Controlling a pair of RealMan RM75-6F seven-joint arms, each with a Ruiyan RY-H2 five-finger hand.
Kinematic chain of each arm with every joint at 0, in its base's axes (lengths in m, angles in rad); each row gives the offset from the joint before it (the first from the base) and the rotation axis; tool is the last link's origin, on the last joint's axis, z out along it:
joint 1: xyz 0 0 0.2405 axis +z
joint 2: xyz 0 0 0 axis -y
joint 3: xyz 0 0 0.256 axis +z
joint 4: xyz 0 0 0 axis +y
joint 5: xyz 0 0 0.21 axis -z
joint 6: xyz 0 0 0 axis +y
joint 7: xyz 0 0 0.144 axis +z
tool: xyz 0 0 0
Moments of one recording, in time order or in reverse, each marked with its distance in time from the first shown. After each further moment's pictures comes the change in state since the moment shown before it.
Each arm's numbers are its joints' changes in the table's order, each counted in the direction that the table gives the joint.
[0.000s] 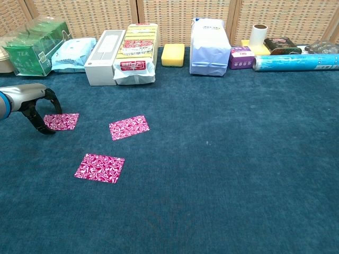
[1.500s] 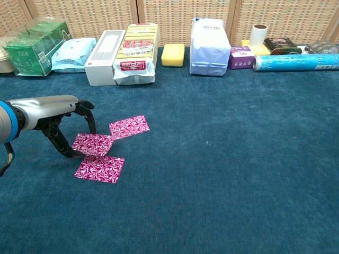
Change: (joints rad) left arm 0.012 -0.059 0.061 -0.451 -0.139 0.138 0.071; right arm -0.002 -0.003 -0.001 0.006 0.002 0.003 0.017
